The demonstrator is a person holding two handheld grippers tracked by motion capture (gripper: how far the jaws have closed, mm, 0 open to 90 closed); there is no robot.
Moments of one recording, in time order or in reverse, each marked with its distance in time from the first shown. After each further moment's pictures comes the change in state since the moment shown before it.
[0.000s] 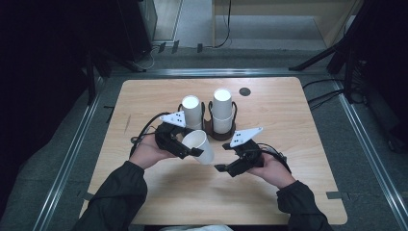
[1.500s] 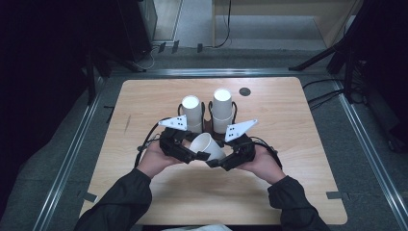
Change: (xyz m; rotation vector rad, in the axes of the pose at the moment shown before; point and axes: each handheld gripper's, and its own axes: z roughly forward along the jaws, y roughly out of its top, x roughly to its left) left arm -0.017 -0.002 0.012 -0.140 -0.082 -0.049; right arm -0.003 0.024 0.008 -0.073 0.174 -0.055
